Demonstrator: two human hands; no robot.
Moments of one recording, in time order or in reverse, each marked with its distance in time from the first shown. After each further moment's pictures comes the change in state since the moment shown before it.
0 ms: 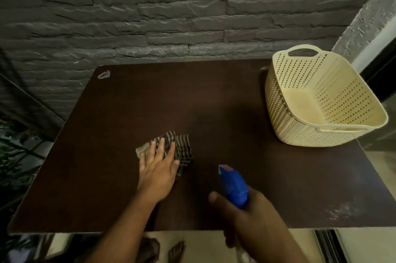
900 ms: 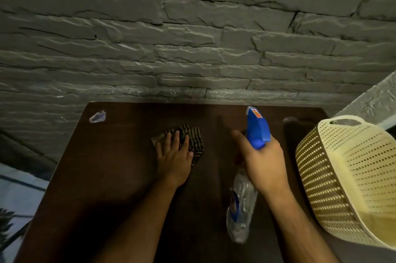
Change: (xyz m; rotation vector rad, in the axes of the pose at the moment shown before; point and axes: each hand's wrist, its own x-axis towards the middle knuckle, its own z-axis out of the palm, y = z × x) left_hand 0.259 -0.021 -0.059 -0.005 0.012 0.068; right_hand 0.211 -0.207 -0.017 0.094 0.592 -0.391
